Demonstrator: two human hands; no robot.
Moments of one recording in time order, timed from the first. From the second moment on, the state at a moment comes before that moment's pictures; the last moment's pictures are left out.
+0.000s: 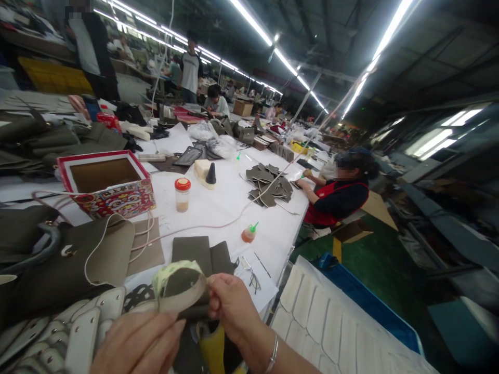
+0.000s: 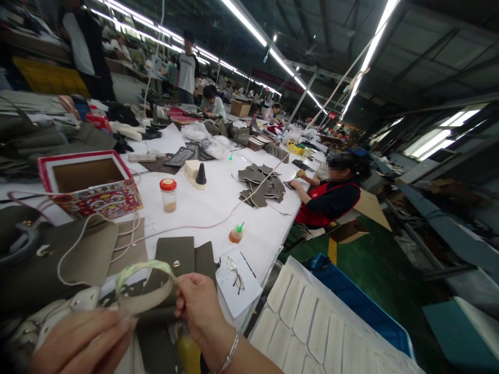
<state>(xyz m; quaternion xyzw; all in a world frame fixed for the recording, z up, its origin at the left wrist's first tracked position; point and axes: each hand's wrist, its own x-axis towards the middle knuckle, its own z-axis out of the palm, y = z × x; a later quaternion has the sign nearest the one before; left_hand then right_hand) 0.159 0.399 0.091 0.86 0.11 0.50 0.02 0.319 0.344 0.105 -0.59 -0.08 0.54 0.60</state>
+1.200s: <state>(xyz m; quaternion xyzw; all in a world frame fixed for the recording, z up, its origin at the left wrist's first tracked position) 0.197 0.435 0.093 0.81 0.32 0.10 0.49 0.331 0.328 0.088 -0.69 -0.36 0.36 0.51</state>
